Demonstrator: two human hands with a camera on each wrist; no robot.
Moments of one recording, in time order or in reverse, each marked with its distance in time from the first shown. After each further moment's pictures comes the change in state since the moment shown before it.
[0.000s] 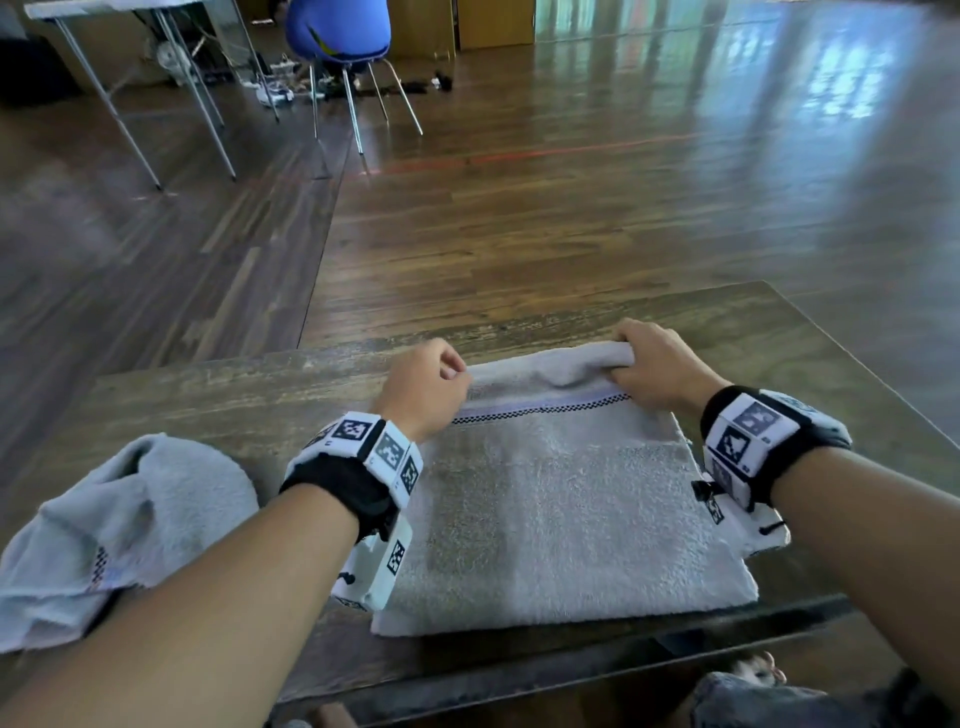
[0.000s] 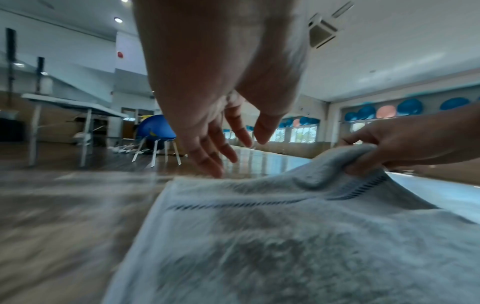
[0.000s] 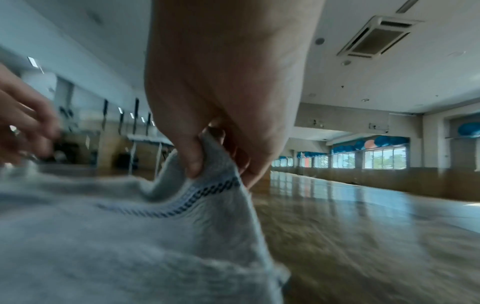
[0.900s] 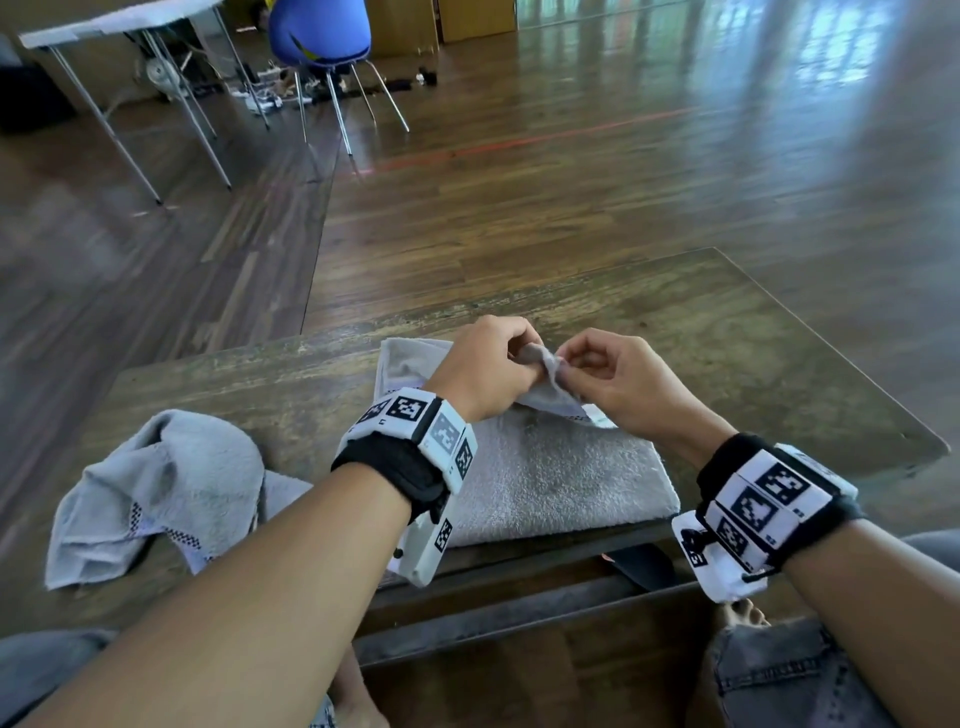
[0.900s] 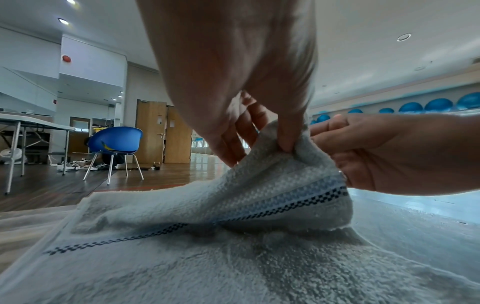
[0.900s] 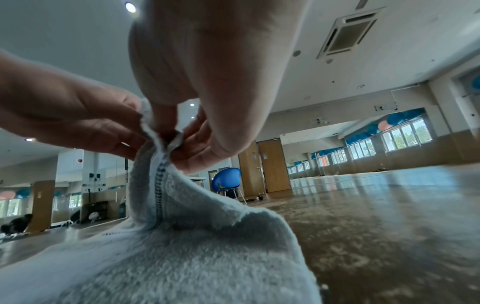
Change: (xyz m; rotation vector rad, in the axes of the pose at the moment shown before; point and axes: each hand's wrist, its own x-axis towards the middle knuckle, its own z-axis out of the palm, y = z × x) left_hand -0.059 0.097 0.027 -0.090 -0.115 0.303; right_hand -0.115 -0.016 -0.009 0.813 -0.010 -0.177
